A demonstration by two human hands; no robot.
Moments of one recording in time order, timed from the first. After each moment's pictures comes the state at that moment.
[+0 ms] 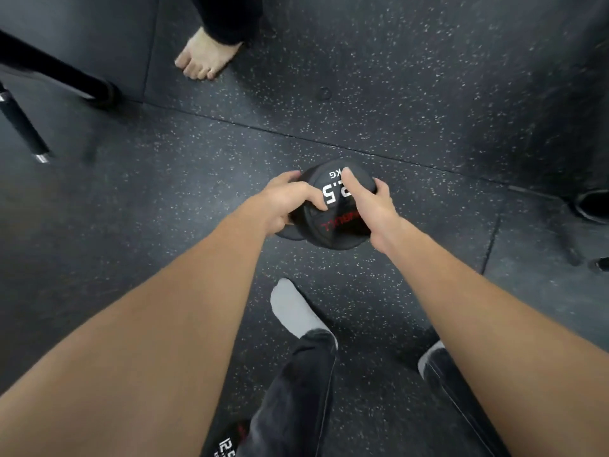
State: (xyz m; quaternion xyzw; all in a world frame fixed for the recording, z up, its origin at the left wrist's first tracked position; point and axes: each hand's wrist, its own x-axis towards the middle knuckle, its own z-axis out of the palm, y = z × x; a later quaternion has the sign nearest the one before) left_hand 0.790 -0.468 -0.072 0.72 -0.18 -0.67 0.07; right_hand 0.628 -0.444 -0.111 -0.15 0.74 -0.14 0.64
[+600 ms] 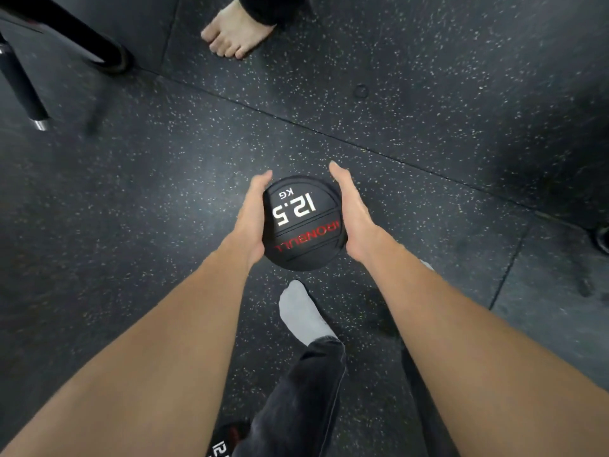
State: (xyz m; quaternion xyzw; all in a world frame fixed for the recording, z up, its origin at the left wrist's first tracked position) left_hand 0.891 -0.429 -0.113 0.71 -0.03 -0.67 0.21; right_hand 0.729 -0.454 -0.115 -0.08 0.67 -0.09 0.73
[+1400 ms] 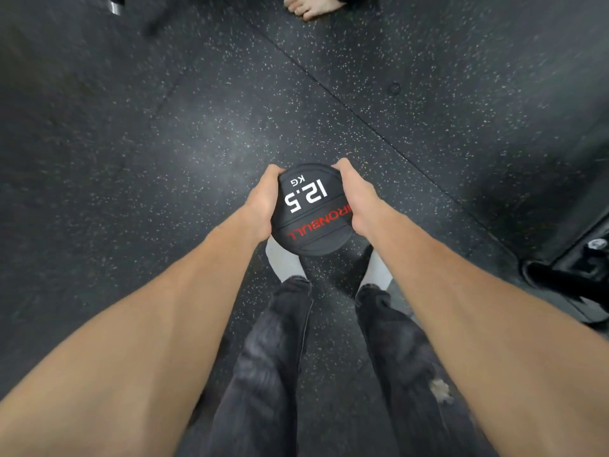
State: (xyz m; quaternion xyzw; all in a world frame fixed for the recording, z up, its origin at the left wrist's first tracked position) left_hand 0.873 -0.338 -0.006 0.71 0.11 -0.64 0.27; right_hand 0.733 -0.415 -0.004 -0.23 0.71 0.04 0.67
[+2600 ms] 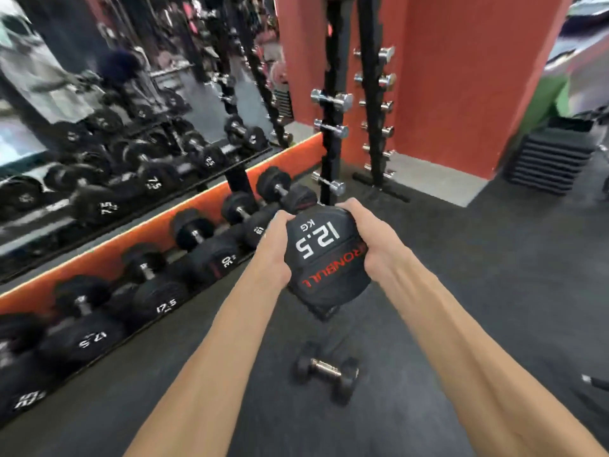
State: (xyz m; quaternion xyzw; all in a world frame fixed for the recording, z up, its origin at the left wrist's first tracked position) left_hand 0.733 0.170 0.662 0.49 0.42 0.13 0.75; right_hand 0.829 0.055 0.654 -0.59 0.05 0.35 0.72
